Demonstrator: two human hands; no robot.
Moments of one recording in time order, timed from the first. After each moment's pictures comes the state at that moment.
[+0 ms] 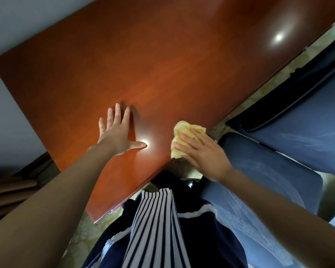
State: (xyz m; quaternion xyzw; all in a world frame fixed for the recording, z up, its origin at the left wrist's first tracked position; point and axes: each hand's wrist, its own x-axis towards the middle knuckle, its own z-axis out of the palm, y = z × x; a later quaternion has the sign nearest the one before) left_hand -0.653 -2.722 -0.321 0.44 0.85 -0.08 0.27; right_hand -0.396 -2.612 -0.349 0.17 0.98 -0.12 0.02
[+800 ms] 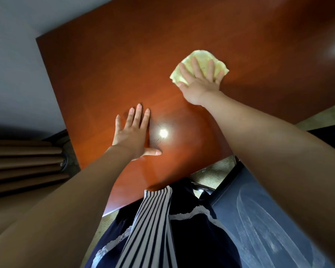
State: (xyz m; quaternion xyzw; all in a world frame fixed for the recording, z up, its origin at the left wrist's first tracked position) left_hand -0.657 -2.714 -0.322 0.42 0.85 -0.22 0.24; right_hand -0.620 -2.485 -0.346 0.32 0.91 -0.16 0.21
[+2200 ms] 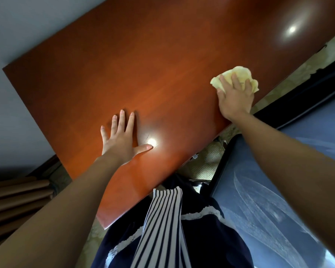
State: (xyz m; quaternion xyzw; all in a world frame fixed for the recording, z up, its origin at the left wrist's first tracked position) left_hand -0.659 -2.728 -0.329 0.44 0.86 -0.11 0.23; right_hand -0.465 -2.472 -0.352 0.55 0.82 -0.15 0.04
